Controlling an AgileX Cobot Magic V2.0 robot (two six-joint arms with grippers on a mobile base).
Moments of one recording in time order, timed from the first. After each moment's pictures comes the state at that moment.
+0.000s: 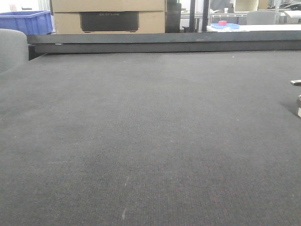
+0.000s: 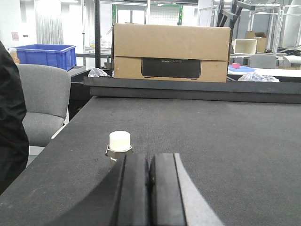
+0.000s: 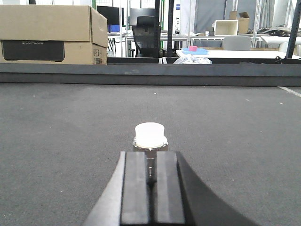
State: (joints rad) left arm 0.01 0.00 0.00 0.05 -0.03 -0.06; right arm 0.02 0.00 0.00 0.11 0.04 -0.06
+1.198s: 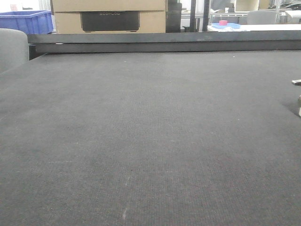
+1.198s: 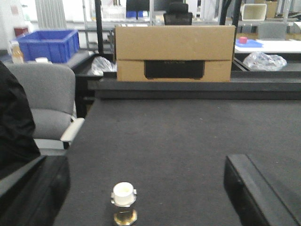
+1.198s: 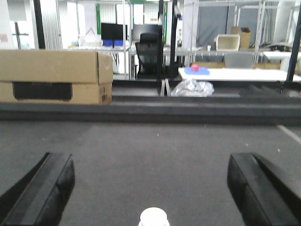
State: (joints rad) left arm 0.01 0.46 -0.69 0.06 0.38 -0.06; right arm 0.02 0.32 -0.54 0.12 0.25 -0.06
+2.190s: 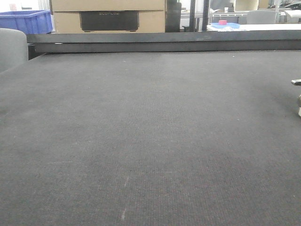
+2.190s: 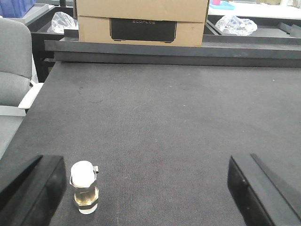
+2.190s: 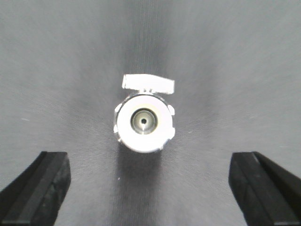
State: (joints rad) left arm -0.08 0.60 -0.73 0.01 0.41 -0.06; right arm 0.02 1.56 -1.38 0.06 1.09 -0.12
